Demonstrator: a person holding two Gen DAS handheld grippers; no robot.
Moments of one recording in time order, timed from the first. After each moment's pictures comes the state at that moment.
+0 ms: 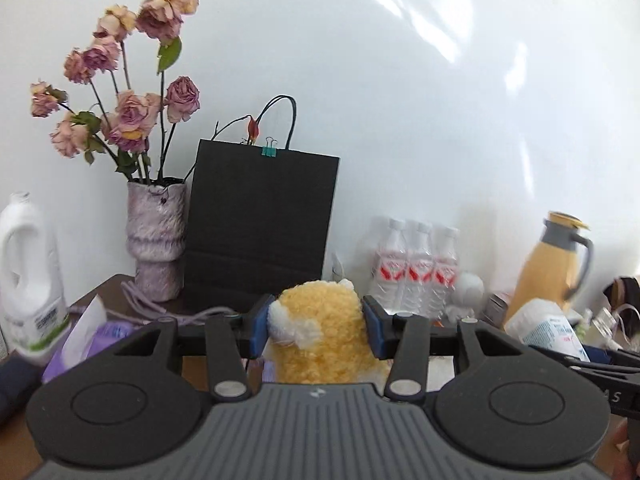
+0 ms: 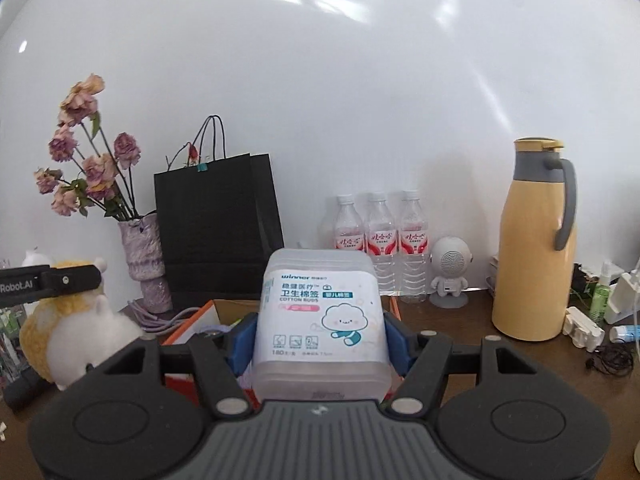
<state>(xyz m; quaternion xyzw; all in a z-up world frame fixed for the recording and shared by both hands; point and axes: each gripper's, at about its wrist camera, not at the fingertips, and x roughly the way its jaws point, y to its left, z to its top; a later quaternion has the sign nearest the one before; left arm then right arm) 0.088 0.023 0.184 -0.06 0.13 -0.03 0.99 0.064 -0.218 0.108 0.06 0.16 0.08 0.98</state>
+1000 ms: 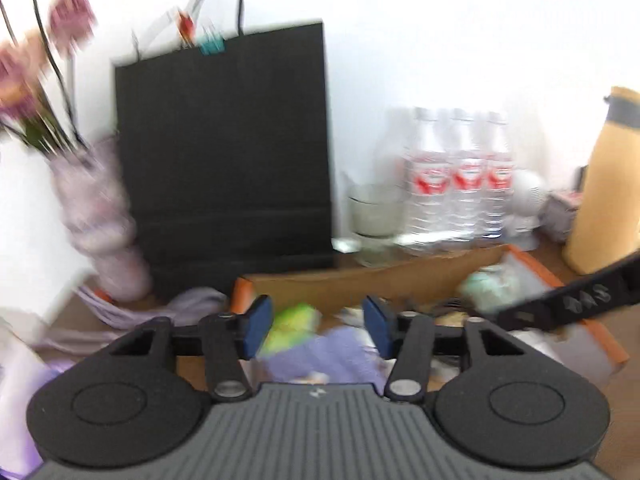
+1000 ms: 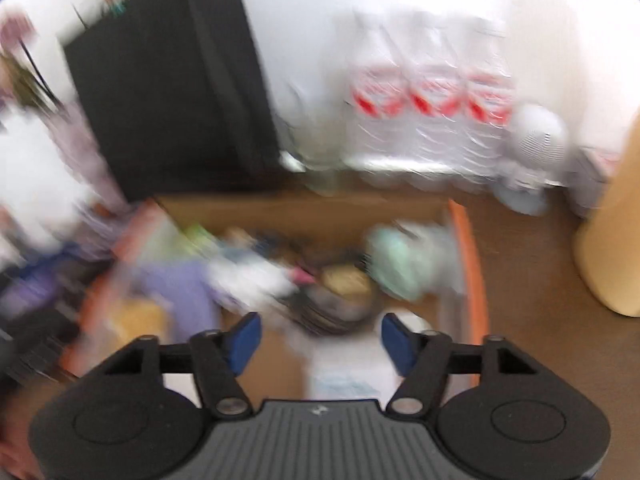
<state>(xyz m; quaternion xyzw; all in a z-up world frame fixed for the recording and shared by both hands) 0.249 0.009 0.110 0.03 0.27 -0.06 0.96 0.289 -0.187 0.067 0.08 0.43 0.13 0.89</state>
